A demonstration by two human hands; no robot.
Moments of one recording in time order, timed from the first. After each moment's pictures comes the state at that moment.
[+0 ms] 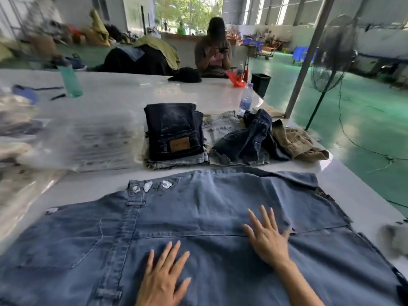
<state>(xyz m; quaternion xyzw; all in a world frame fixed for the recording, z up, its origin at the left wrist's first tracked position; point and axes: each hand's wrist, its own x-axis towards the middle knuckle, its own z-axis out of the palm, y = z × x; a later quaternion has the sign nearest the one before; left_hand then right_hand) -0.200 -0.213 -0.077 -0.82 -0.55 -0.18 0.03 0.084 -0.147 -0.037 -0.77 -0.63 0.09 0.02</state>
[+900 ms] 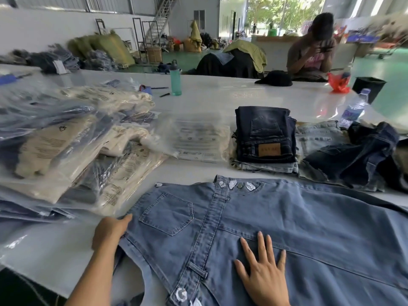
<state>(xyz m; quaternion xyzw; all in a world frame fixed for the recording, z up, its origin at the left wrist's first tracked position) -0.473 -0.218 -0.012 -0.15 -0.93 -0.25 -0.22 -0.110 -0.188 -0.062 -0.60 -0.78 0.02 0.15</state>
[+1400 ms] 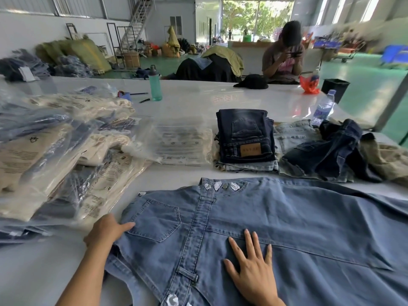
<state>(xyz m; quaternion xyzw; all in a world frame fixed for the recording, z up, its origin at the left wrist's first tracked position) -0.472 -0.193 -0.006 -0.30 -0.93 -0.09 -0.19 -0.107 -0.190 -0.069 -0.60 -0.80 0.00 0.11</state>
